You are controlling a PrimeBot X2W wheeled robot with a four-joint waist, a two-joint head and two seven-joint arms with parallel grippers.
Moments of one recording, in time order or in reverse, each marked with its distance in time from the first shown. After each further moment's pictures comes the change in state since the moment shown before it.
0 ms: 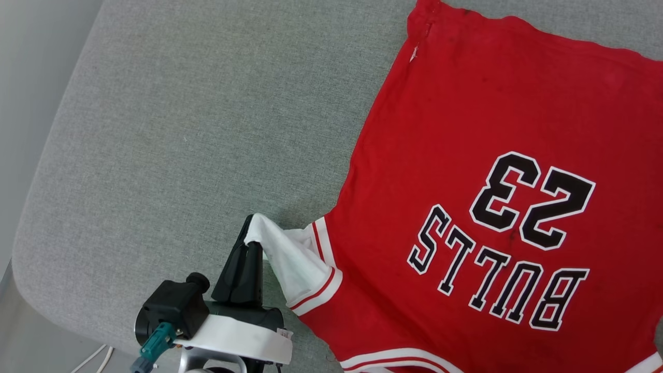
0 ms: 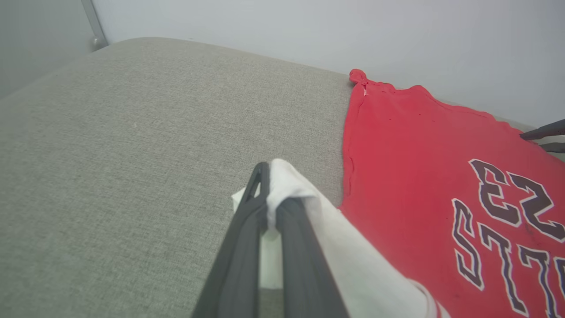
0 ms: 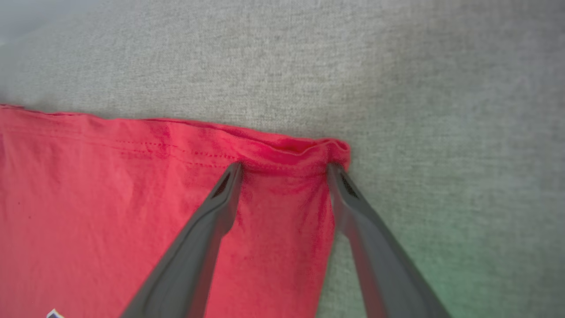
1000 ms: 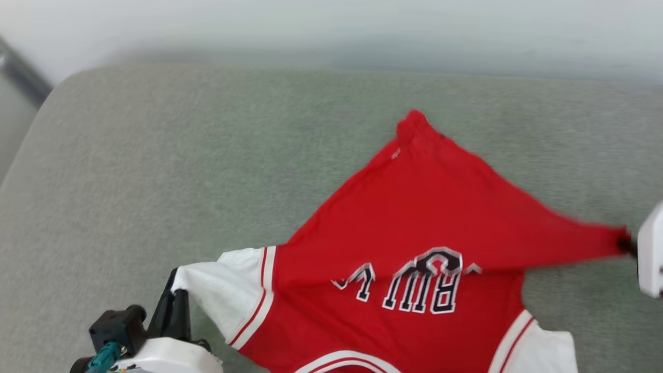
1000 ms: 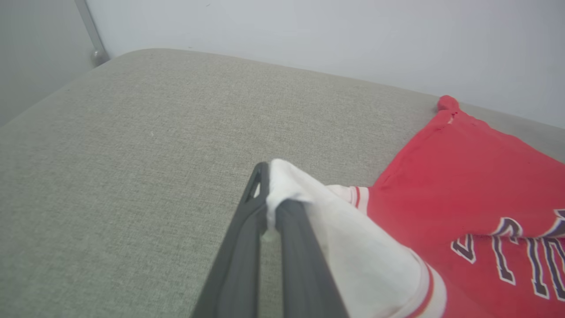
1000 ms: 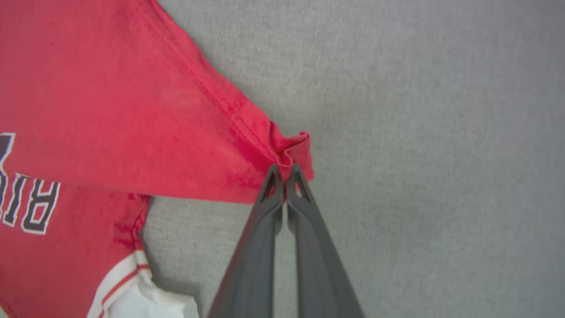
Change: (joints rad) left arm 0.101 0.104 0.129 0.121 -0.048 0.072 0.047; right arm 0.613 -0.110 0.316 -0.584 0.193 -0.001 0.056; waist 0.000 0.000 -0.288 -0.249
